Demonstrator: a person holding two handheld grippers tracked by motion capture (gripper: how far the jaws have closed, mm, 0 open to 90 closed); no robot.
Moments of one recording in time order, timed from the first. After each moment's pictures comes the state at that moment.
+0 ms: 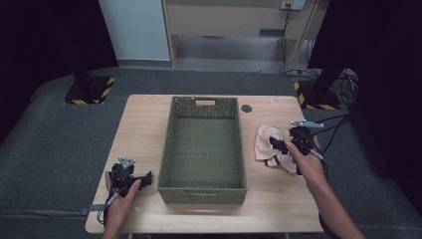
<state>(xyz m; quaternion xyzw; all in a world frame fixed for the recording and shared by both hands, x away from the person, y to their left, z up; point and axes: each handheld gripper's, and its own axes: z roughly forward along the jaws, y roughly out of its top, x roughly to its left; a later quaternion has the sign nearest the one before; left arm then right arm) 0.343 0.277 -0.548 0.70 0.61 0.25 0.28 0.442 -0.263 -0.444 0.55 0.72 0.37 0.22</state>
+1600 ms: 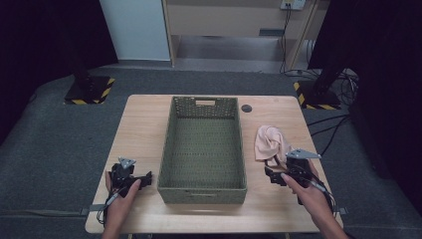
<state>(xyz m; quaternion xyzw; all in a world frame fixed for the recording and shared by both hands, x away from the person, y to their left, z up) 0.343 0.277 -0.548 0.70 0.61 0.25 0.28 0.364 -0.254 -0.476 0.48 0.77 0.38 0.19</state>
